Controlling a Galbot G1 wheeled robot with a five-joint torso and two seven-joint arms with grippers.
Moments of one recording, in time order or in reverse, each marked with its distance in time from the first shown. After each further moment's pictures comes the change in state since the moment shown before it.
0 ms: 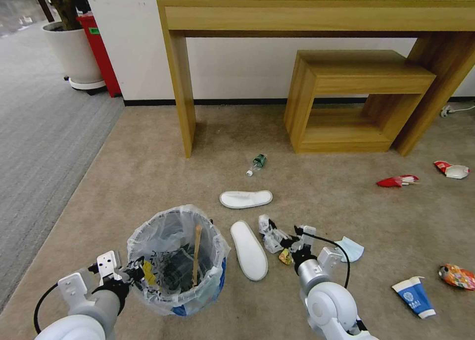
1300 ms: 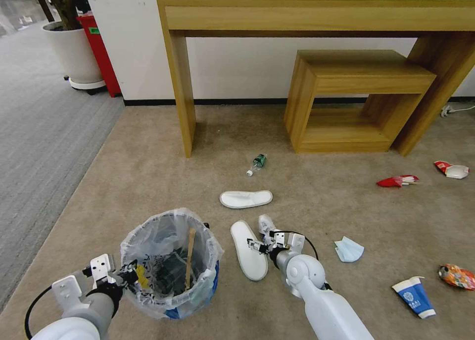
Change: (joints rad) left arm 0.013 0.022 -0.043 0.024 0.006 0.000 -0.009; right arm 0.302 0.059 -0.081 -0.408 0.057 -0.294 -0.085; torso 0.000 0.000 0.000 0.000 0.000
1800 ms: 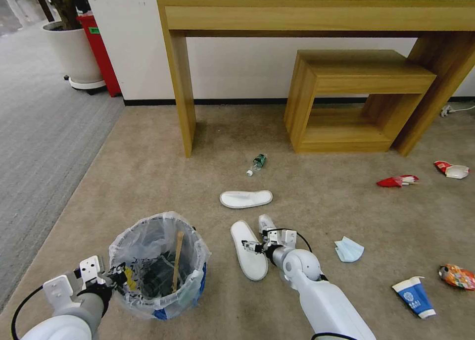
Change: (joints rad) left arm -0.020 0.014 -0.033 0.056 -0.001 0.000 0.000; right arm 0.081 0.022 -0.006 -0.148 -0.125 -0.006 -0.143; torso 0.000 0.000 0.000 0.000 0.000
